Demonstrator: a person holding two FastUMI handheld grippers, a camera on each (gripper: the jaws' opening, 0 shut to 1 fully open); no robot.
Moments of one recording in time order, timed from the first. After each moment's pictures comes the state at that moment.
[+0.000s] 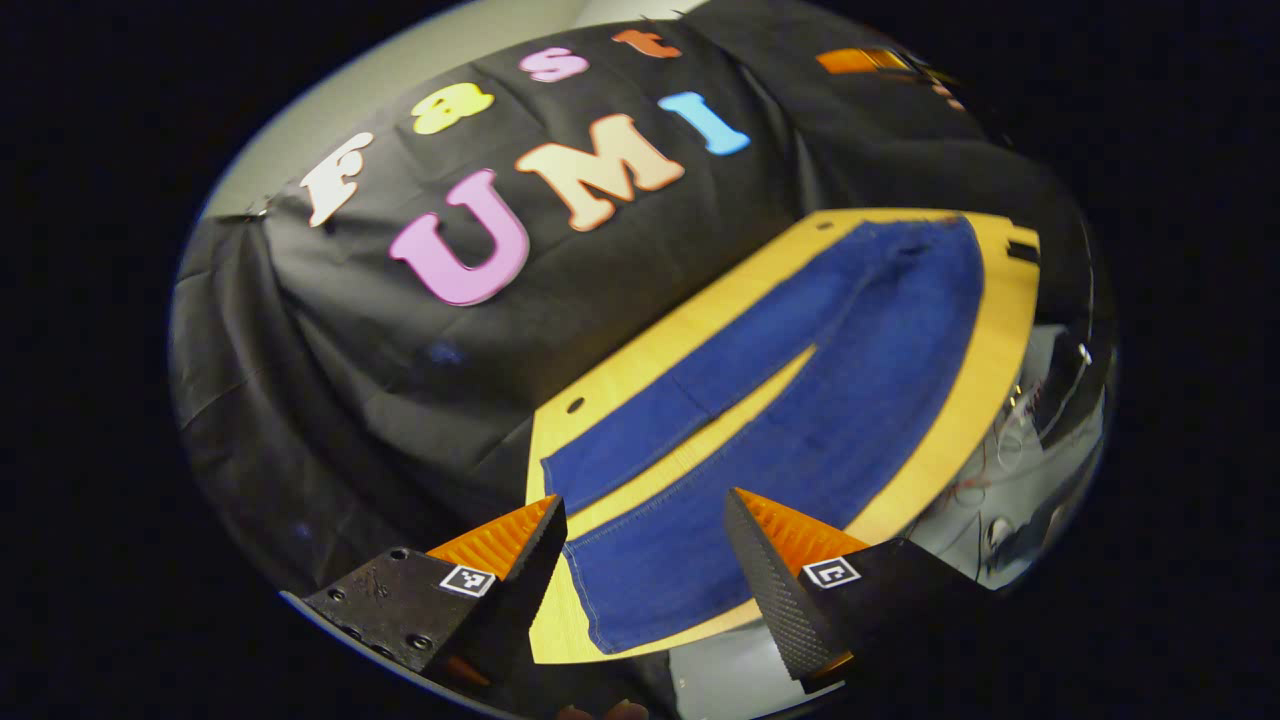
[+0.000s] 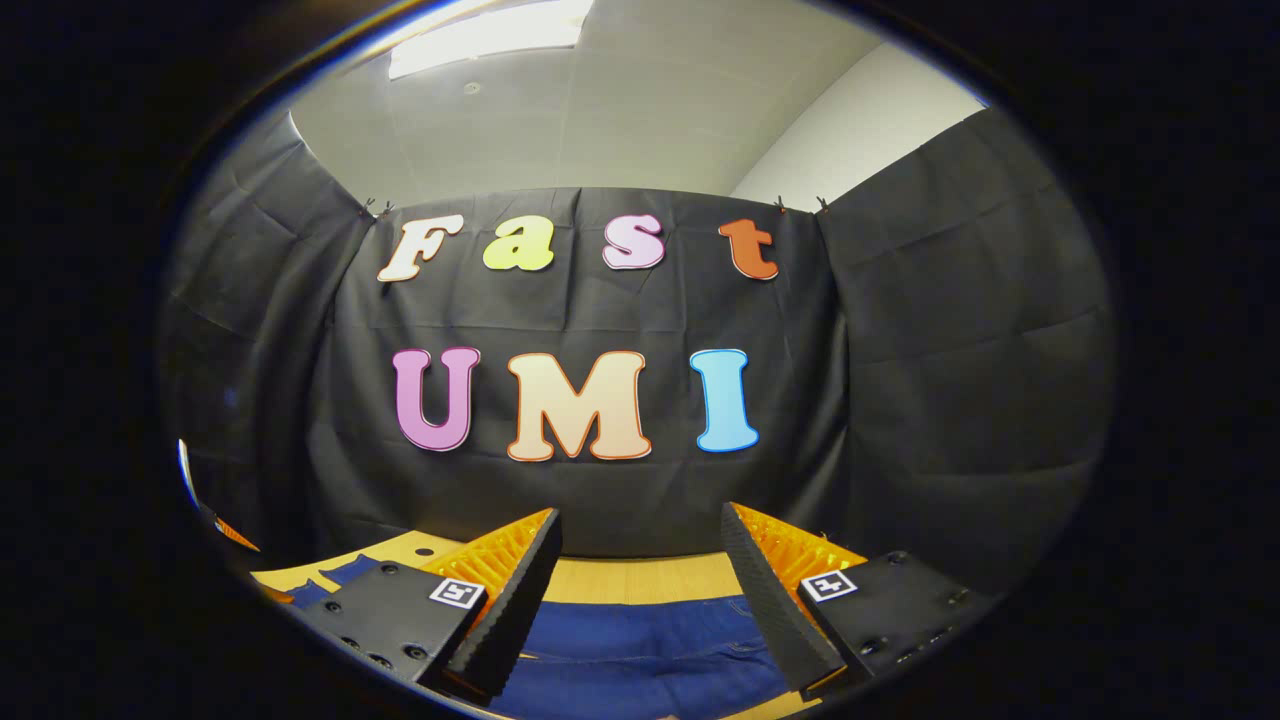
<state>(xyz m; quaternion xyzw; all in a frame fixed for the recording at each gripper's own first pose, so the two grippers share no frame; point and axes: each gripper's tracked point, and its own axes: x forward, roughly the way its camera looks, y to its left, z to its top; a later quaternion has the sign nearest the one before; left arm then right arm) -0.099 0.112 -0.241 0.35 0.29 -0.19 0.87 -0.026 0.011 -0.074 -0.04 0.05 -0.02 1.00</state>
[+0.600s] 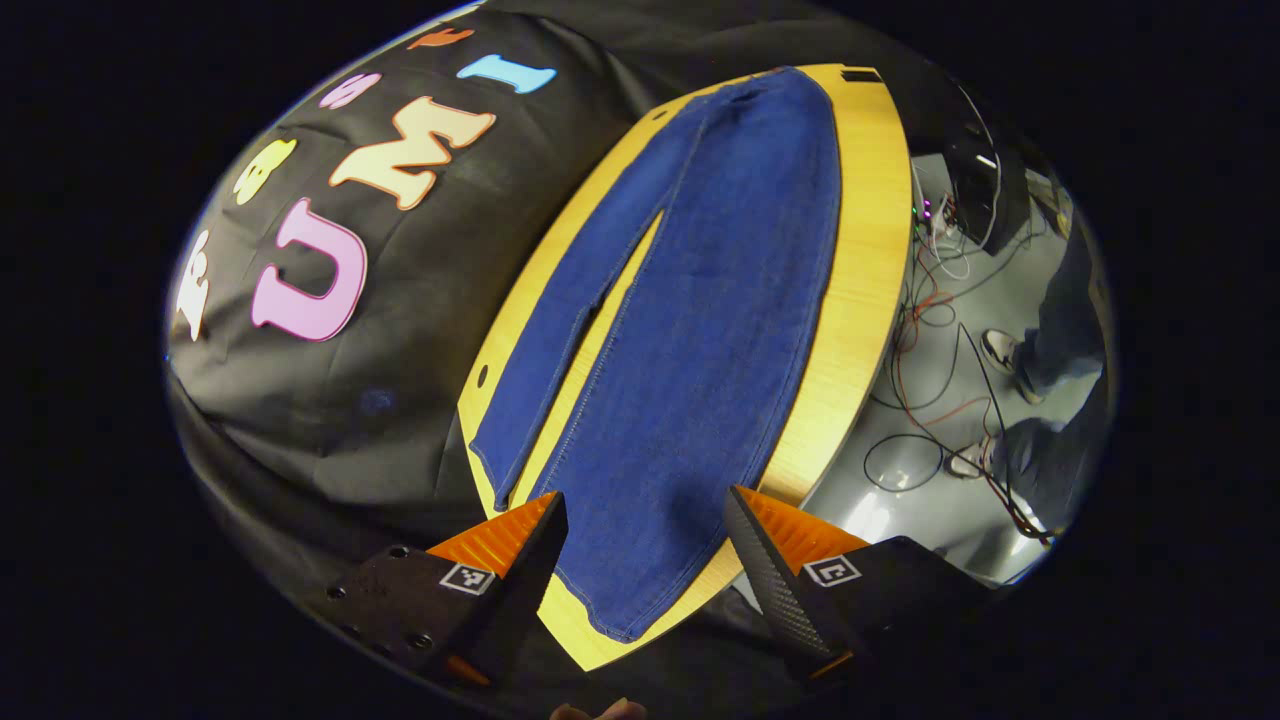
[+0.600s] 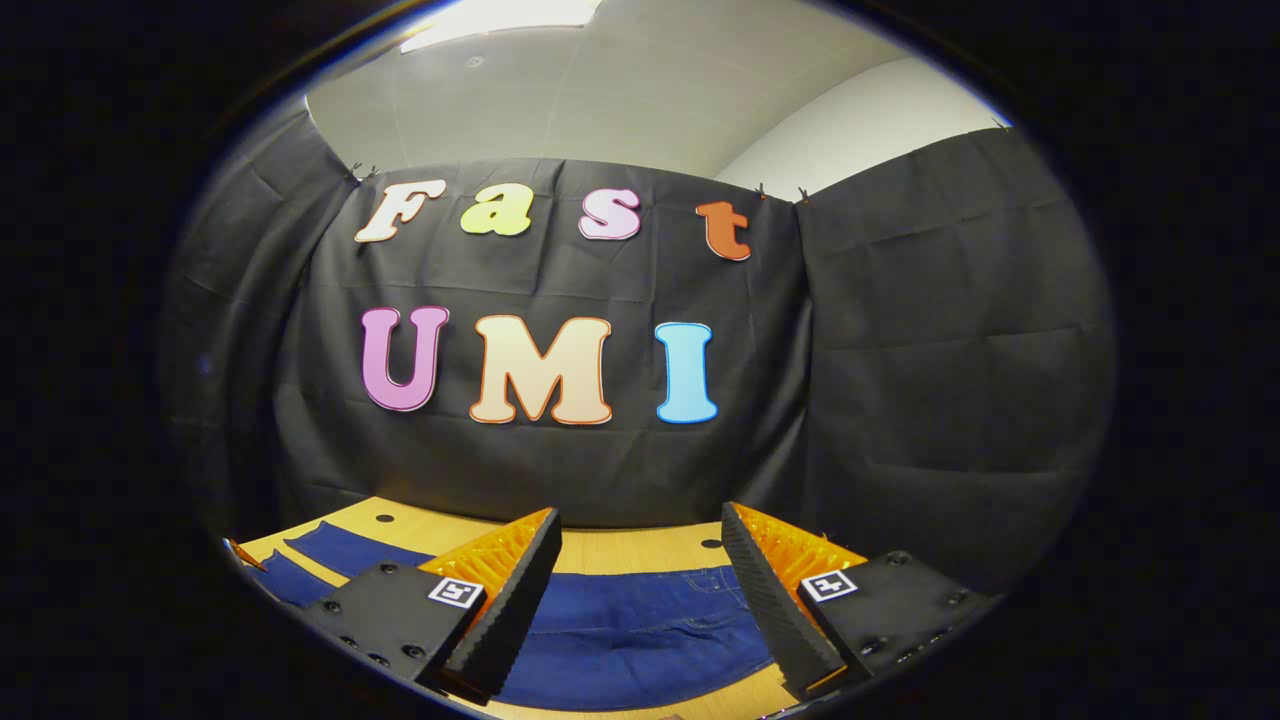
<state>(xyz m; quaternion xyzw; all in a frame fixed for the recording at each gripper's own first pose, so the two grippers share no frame) -0.129 0.143 -0.340 0.50 0.36 -0.30 0.73 -0.051 -0.019 -0.100 -0.07 0.08 -0.07 0.99</state>
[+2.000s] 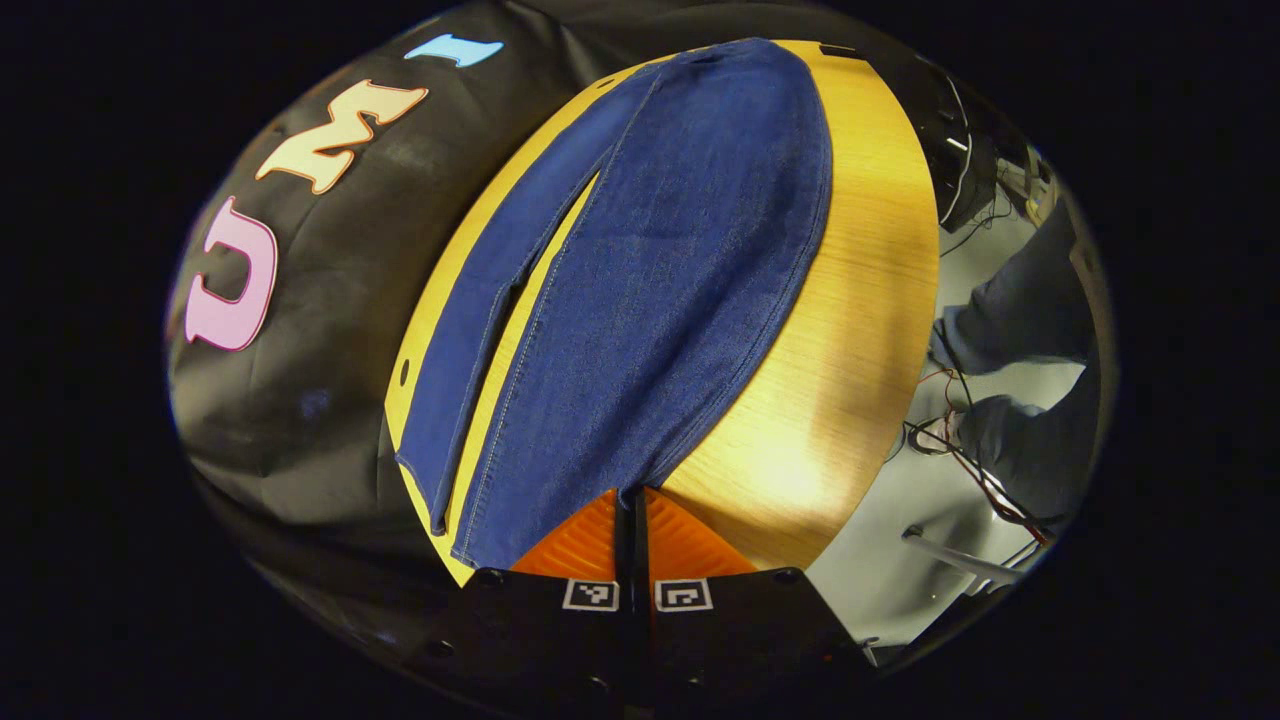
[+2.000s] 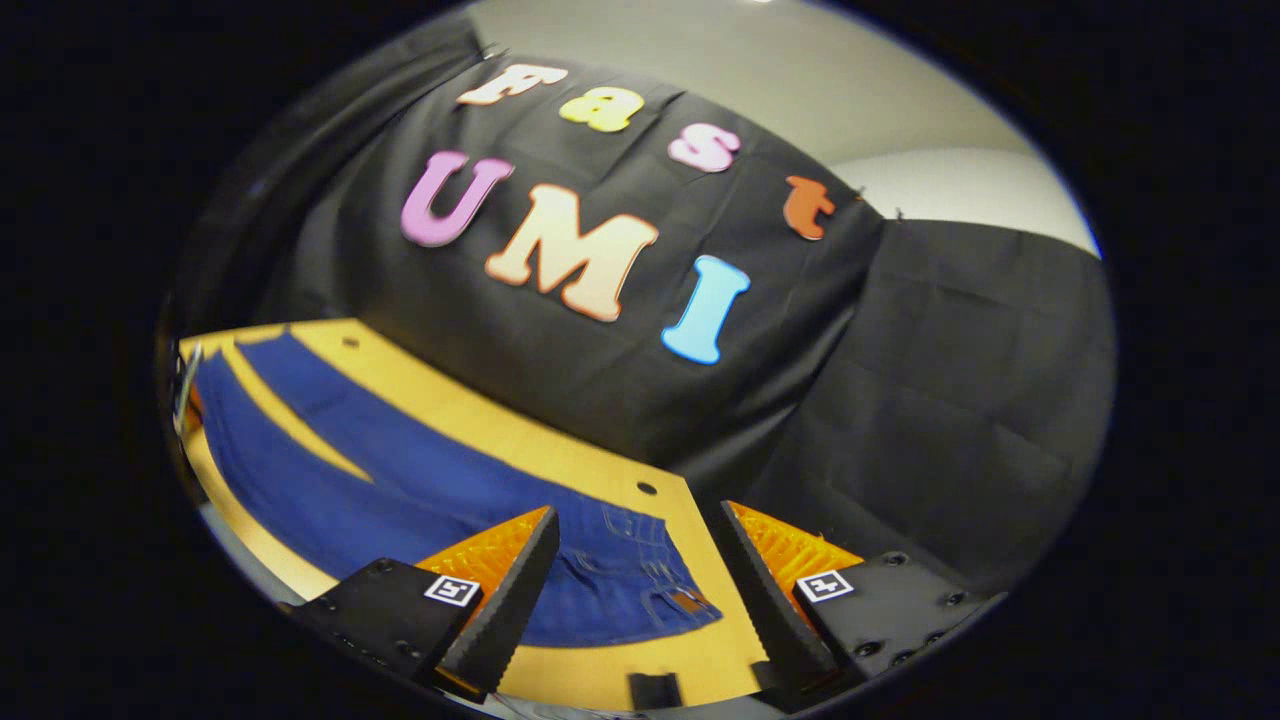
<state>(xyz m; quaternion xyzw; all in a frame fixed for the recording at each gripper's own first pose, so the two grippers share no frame) -0.106 0.128 -0.404 0.49 0.41 -0.34 0.68 -0.063 -0.108 -0.202 -0.31 0.20 -0.02 0.93</state>
